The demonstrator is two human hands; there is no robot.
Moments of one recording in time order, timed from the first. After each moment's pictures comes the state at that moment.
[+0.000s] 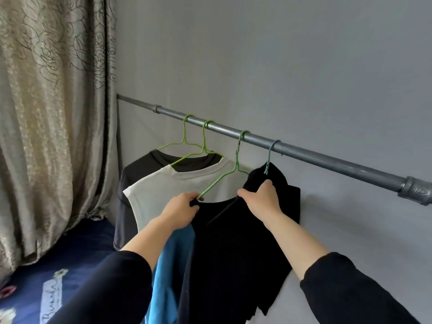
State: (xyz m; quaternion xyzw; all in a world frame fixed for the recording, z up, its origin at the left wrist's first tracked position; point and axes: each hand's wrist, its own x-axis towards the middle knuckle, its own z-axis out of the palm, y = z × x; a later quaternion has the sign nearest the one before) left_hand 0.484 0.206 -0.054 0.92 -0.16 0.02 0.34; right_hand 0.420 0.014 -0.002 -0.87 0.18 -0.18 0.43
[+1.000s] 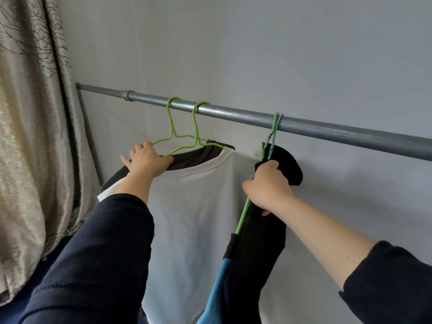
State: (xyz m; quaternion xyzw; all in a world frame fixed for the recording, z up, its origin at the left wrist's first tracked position) left_hand 0.676 0.226 -0.015 0.95 0.02 0.14 0.27; right_hand 0.499 0.026 -0.002 -0.90 0.25 -0.14 0.32
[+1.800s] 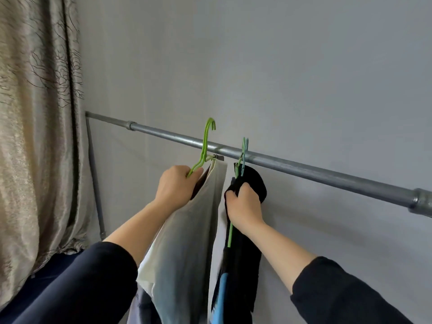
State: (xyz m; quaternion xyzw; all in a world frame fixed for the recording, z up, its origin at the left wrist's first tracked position) left_hand 0.536 0.165 0.033 0.86 -0.16 0.18 0.45; right_hand 0.461 0.027 0.012 -0.86 0.13 -0.25 0.44
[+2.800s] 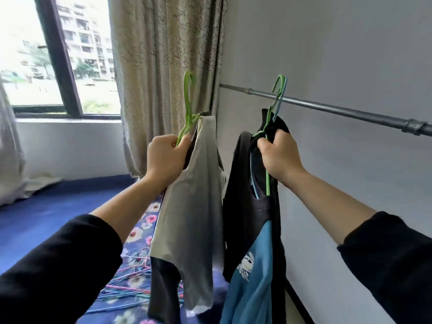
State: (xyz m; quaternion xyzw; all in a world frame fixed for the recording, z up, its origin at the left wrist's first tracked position) left_hand 0.076 0.386 0.006 0.81 0.05 0.41 0.41; right_hand 0.101 0.160 0.037 -0.85 -0.12 -0.23 0.46
